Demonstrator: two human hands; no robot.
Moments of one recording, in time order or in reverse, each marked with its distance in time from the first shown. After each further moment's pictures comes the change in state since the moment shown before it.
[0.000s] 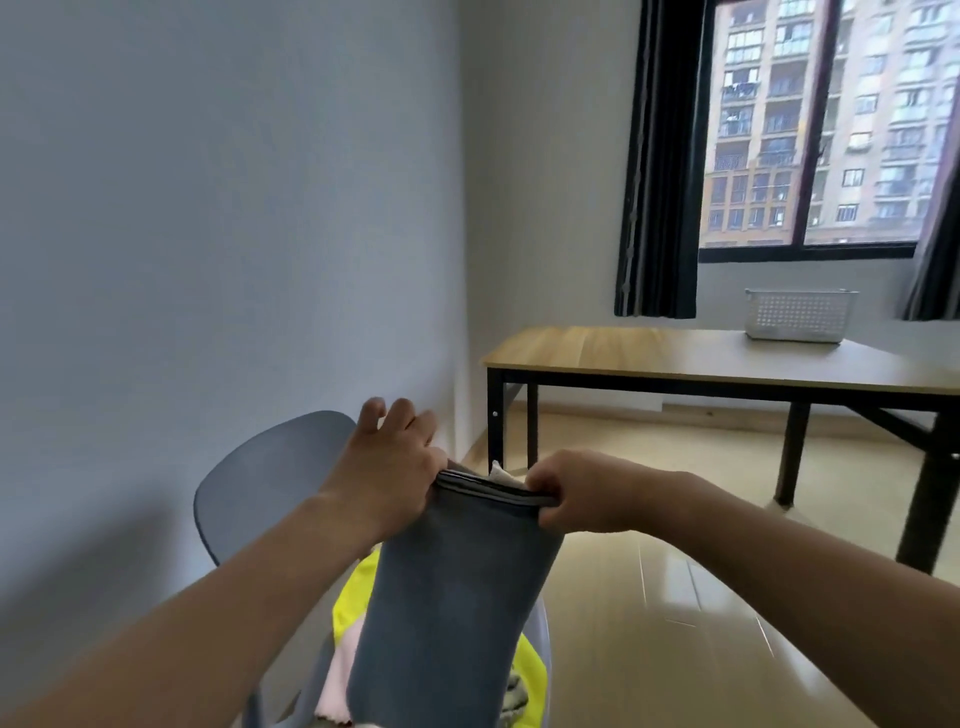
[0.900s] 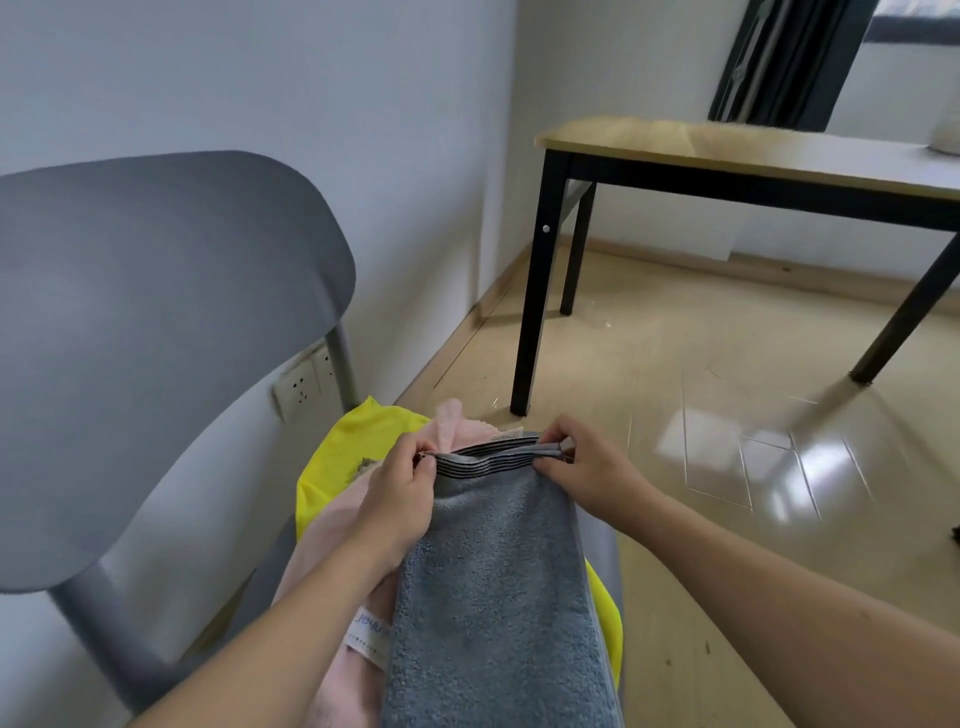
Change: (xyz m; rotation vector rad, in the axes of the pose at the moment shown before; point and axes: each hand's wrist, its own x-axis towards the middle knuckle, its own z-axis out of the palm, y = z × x) left_hand -0.071 0.104 0.349 -1.352 -0.256 -1.080; right_hand 0.192 0.160 0.274 0.567 0.168 0.288
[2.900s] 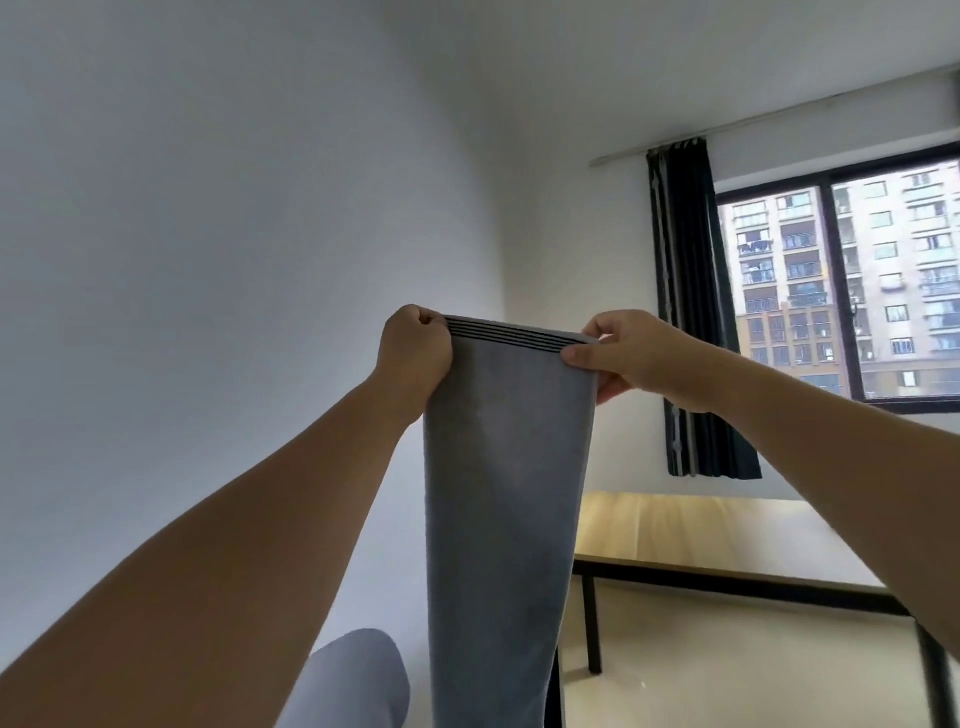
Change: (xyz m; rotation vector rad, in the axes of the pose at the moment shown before) left_hand -0.120 0.599 -0.260 -0.171 0.436 0.634; right_hand -0.164 -0.454 -0.407 0.109 0.279 -0.532
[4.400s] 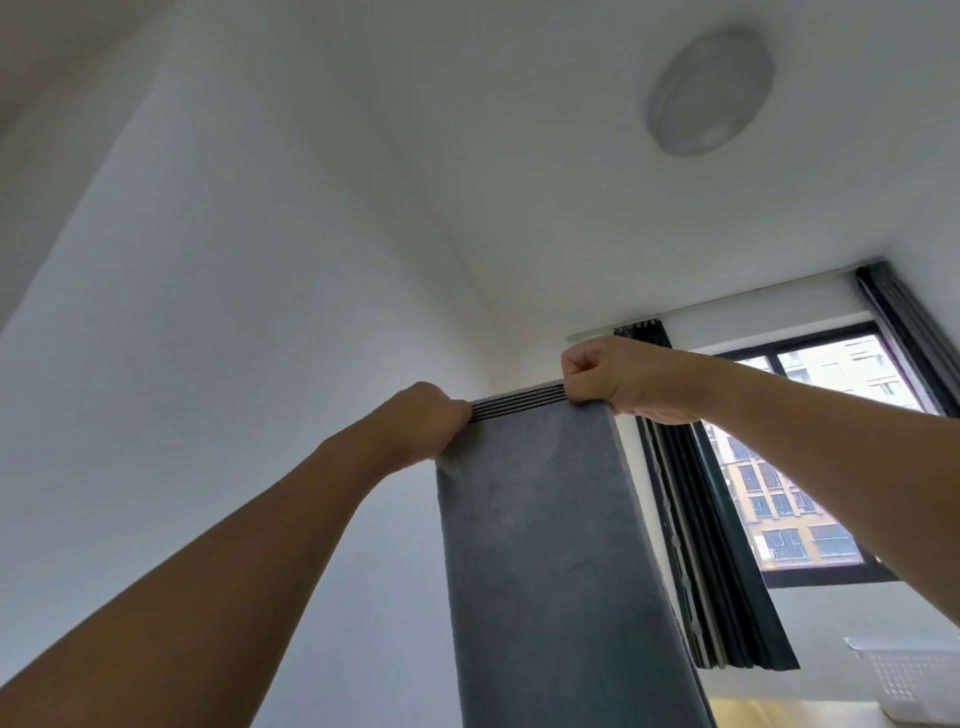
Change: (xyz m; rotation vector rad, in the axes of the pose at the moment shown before) left_hand 0.015 0.151 -0.087 0.501 -0.320 0.365; right_hand 0.001 -0.178 -0.071 -0.212 -0.014 -0.222
